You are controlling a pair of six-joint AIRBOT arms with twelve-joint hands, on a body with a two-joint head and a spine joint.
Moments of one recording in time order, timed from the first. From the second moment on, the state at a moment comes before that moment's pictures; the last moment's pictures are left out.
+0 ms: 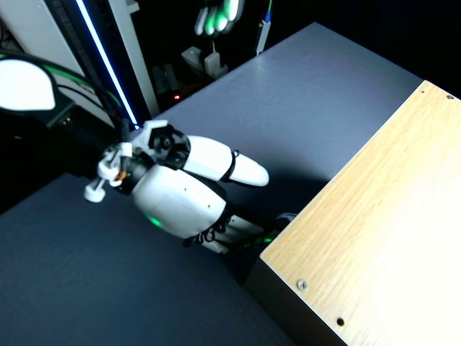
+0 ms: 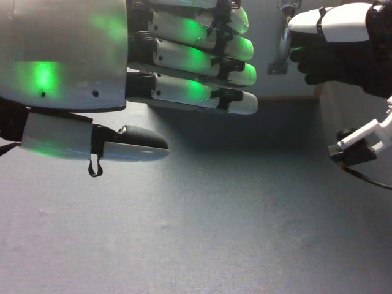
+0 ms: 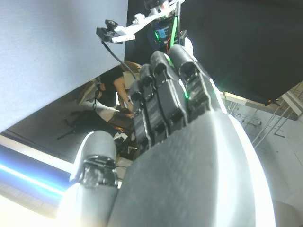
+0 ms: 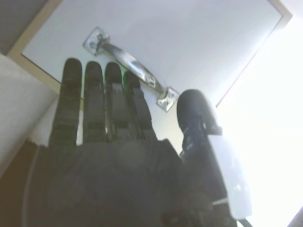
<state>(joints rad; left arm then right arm) -0.02 -0.78 1.06 1.50 -1.03 0.16 -0.25 -1.05 1.08 -1.41 -0.35 1.84</state>
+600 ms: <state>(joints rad) -0.02 -0.78 1.06 1.50 -1.03 0.16 -0.26 -0.99 1.00 -1.39 -0.28 1.84</state>
